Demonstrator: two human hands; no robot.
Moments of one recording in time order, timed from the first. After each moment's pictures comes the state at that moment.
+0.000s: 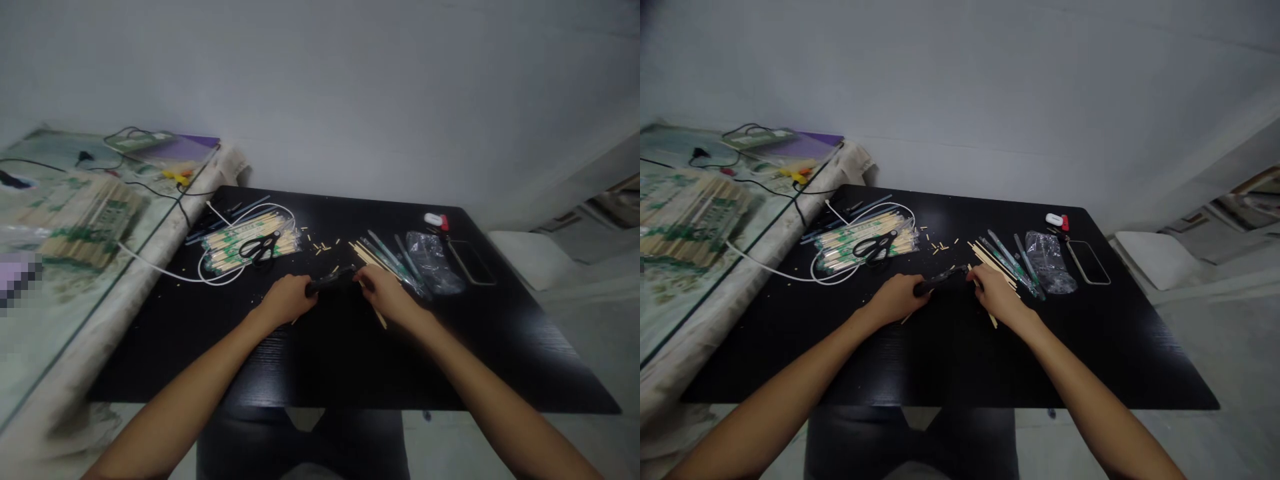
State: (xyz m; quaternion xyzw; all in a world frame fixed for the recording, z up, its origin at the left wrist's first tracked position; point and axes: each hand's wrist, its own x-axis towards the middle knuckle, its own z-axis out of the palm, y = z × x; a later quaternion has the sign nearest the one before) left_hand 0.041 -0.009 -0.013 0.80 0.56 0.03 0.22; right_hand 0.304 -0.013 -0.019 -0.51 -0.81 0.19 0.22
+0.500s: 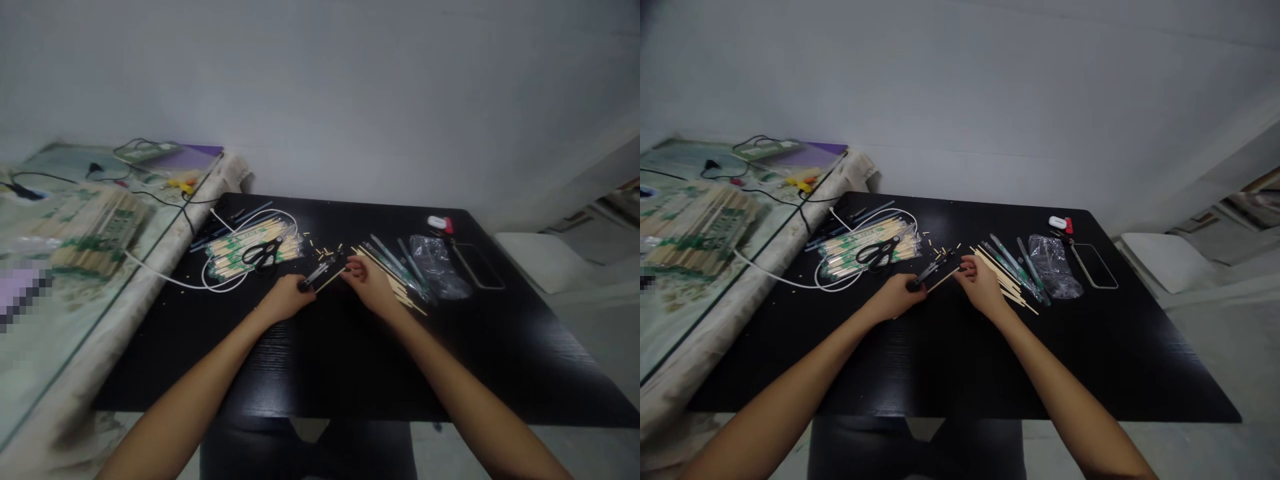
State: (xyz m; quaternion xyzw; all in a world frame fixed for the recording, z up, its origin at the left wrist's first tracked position) left_hand 0.029 0.000 -0.017 0.69 0.58 0.17 0.40; right_hand 0.257 0.006 -0.030 -0.58 -0.57 0.38 0.43
